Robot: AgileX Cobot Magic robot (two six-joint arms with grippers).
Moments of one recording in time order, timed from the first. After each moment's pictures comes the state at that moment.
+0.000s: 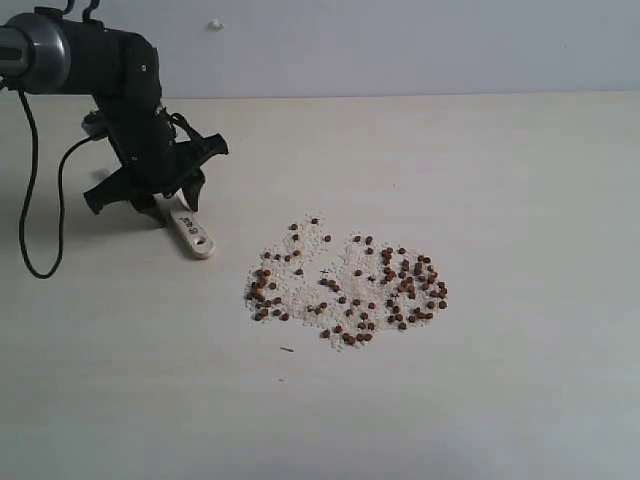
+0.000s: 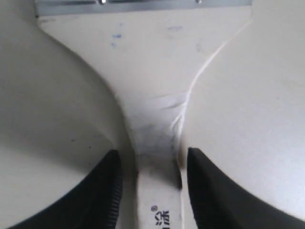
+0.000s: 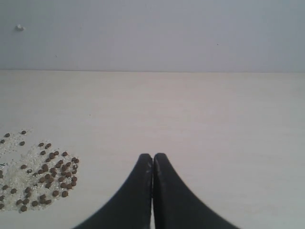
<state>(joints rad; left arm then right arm) -0.49 2.30 -1.68 0.01 0.88 -0.88 0.08 0.04 0.00 0.08 0.29 -0.04</state>
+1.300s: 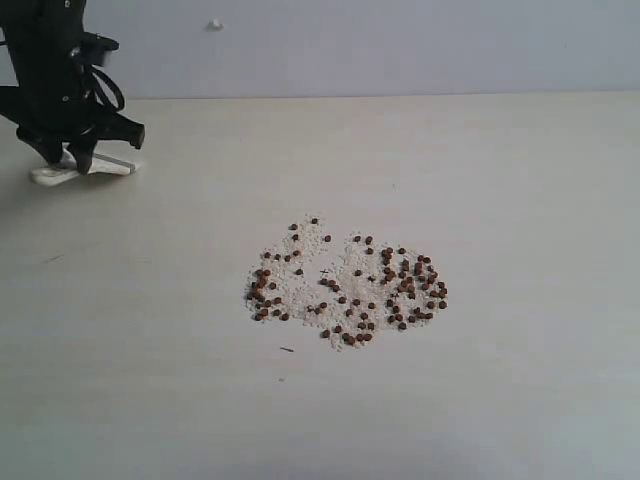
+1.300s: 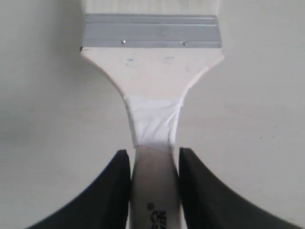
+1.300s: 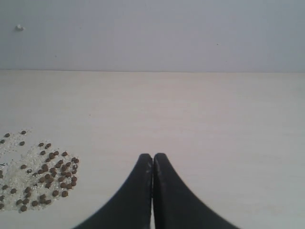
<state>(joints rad) -0.40 2.13 -1.68 0.34 1.07 -0.27 0.08 0.04 0.00 0.08 0.29 -0.04</state>
